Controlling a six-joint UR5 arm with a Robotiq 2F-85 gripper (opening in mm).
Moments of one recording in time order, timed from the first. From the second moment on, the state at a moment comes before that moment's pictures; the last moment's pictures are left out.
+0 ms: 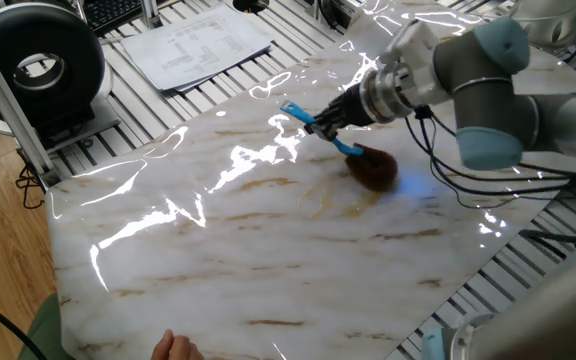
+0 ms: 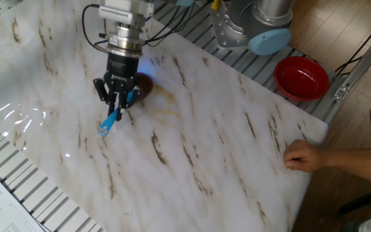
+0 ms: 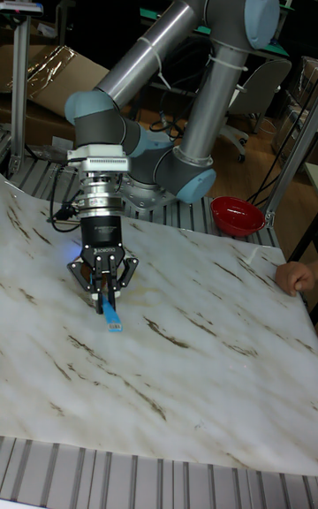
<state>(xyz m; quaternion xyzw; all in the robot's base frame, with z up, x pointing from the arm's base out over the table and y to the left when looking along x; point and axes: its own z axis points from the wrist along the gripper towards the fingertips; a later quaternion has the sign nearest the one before) 0.561 -0.051 0.050 -0.14 0.92 0.10 0.36</state>
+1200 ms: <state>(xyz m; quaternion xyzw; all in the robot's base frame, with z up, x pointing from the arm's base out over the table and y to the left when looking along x) 0.559 -0.007 0.050 0.02 0.91 0.22 0.35</state>
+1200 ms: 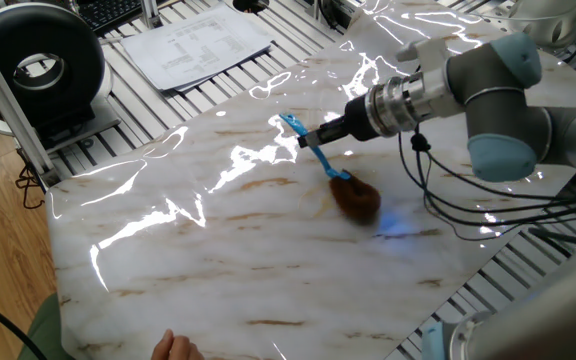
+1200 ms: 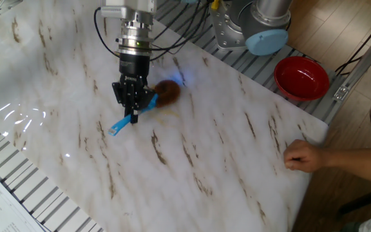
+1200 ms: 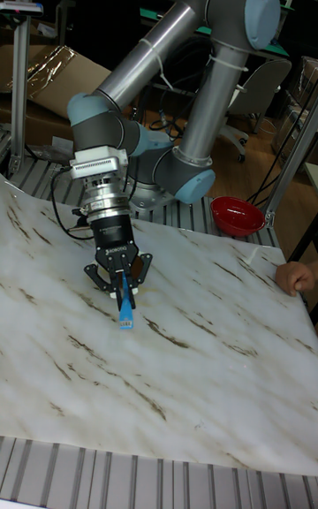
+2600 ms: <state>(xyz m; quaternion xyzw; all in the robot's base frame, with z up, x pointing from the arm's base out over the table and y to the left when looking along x) 0.603 0.034 0.044 0.00 0.92 0.15 0.37</state>
